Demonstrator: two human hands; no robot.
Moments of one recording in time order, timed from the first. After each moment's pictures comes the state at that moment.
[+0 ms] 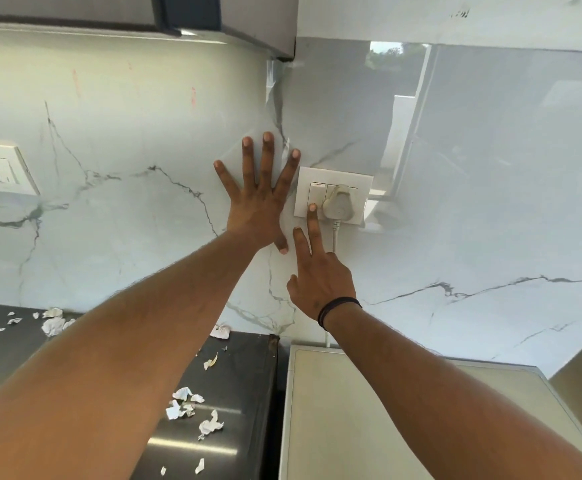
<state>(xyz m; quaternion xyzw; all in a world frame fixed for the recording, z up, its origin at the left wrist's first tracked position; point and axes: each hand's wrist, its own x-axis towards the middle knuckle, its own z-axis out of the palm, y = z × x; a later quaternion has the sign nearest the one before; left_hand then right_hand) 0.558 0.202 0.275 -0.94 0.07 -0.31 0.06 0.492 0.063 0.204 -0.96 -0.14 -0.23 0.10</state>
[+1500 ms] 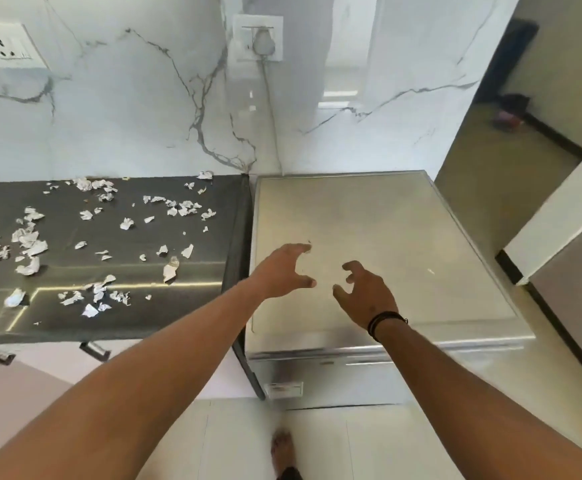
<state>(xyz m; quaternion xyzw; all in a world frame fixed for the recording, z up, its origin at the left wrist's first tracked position) 0.087 0.079 0.076 -0.94 0.16 0.14 -0.27 0.017 -0.115 0.061 -0.94 0.07 0.02 0.32</state>
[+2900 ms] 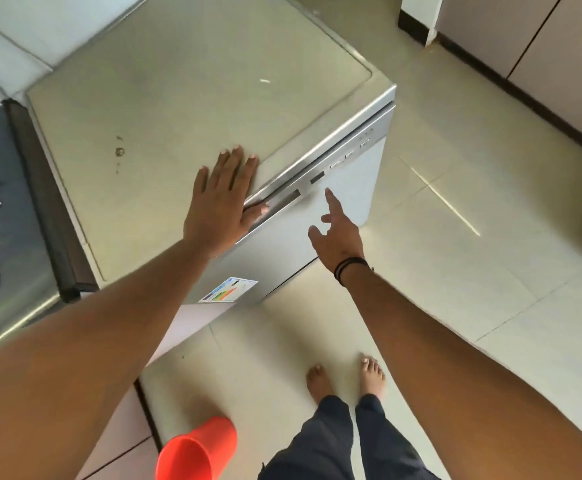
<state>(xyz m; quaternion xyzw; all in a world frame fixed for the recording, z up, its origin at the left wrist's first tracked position) 0.018 -0.071 -0.071 -0.89 0.45 -0.04 0.08 -0.151 -0.229 -0.133 -0.74 0.36 0.00 0.56</state>
